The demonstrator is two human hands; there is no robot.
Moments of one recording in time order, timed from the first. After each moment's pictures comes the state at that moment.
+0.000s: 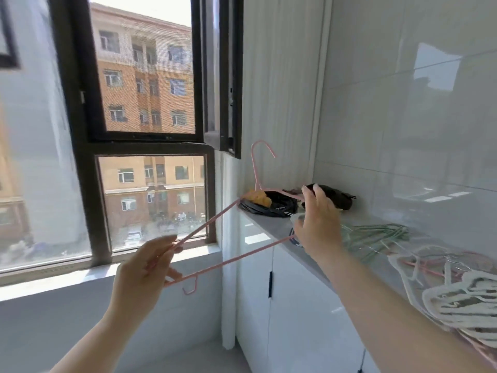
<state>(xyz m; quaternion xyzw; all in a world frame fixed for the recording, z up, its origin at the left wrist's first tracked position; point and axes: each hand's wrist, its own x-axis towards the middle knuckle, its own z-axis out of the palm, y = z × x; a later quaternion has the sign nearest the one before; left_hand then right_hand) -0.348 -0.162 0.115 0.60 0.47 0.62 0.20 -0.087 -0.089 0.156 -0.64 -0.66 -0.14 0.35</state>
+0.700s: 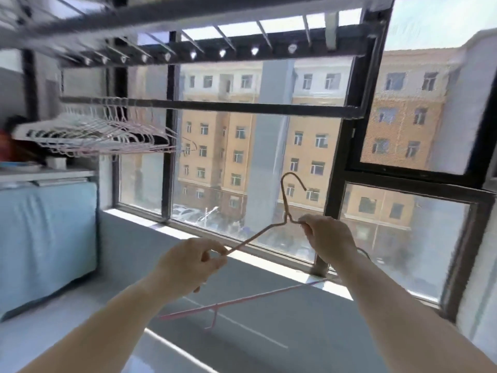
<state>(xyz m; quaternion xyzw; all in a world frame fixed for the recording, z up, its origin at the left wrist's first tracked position) -0.680 -0.375 0.154 0.47 0.79 0.38 -0.02 -0.557 -0.159 0.187 -0.27 -0.92 -0.13 0.27</state>
